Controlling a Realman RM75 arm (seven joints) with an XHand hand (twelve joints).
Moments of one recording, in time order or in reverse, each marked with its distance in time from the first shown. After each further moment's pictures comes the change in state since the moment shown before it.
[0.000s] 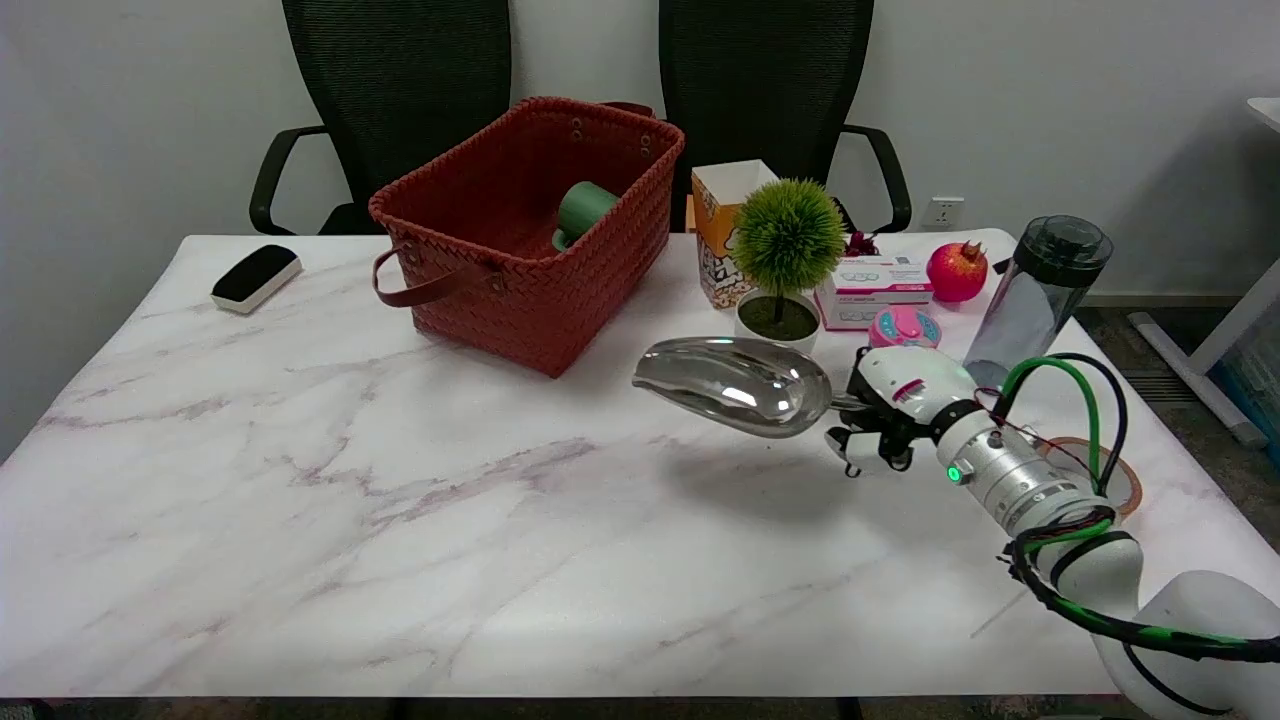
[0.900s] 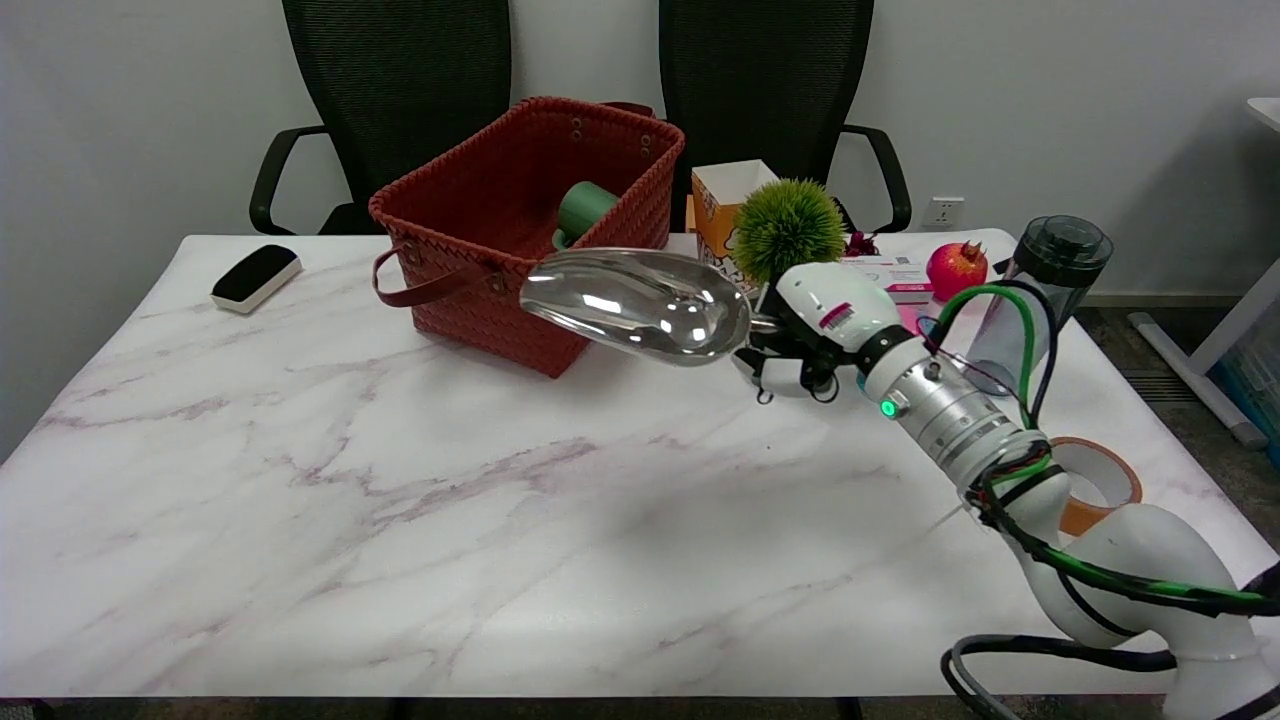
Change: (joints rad) arm 0.207 -0.032 -0.072 -0.003 0.077 -0.165 -0.045
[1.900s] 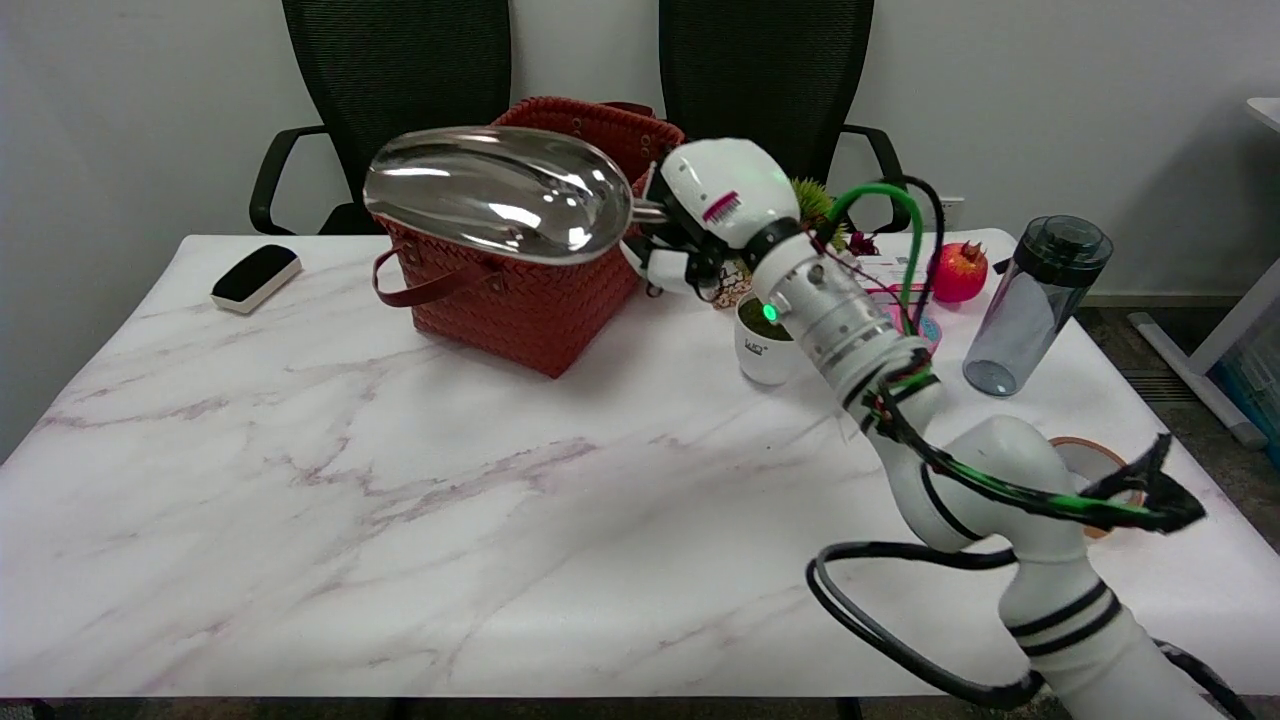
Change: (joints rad) arm 0.345 -0.147 -0.200 -0.060 0.001 0.046 -0.239
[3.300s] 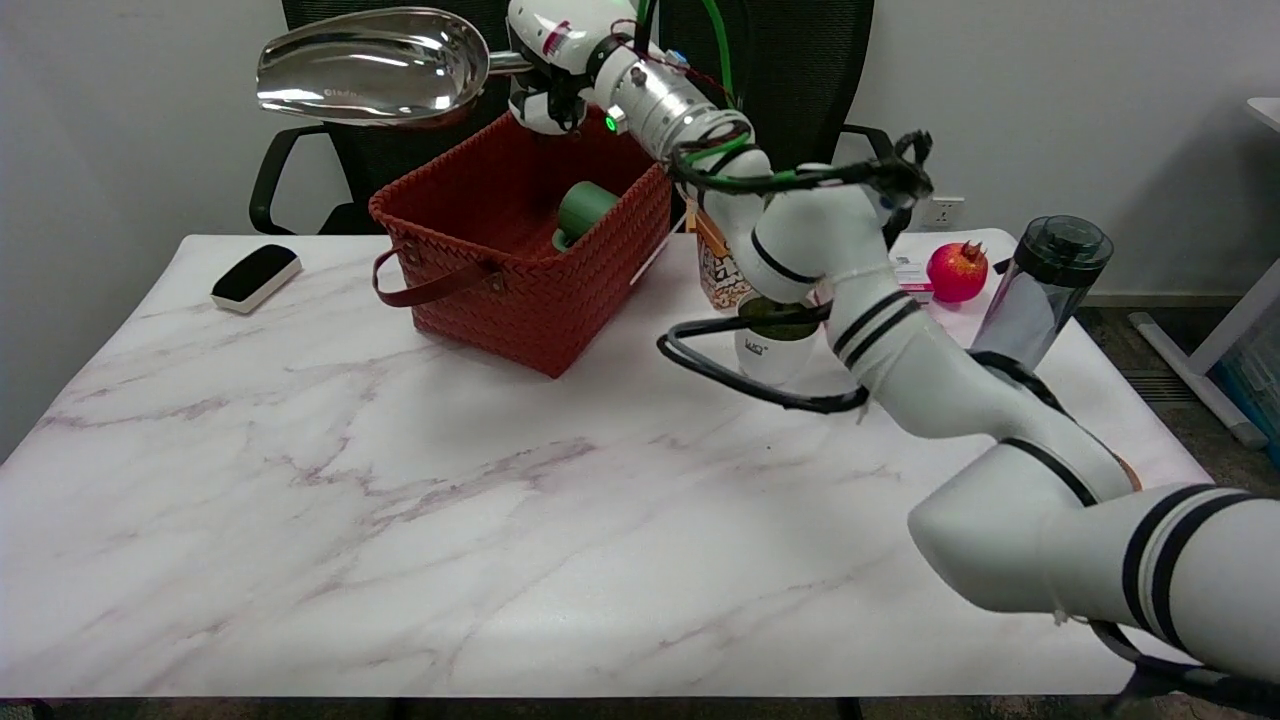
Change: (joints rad) arm 0.782 -0.086 -0.283 -0.748 -0.004 -0.012 -0.100
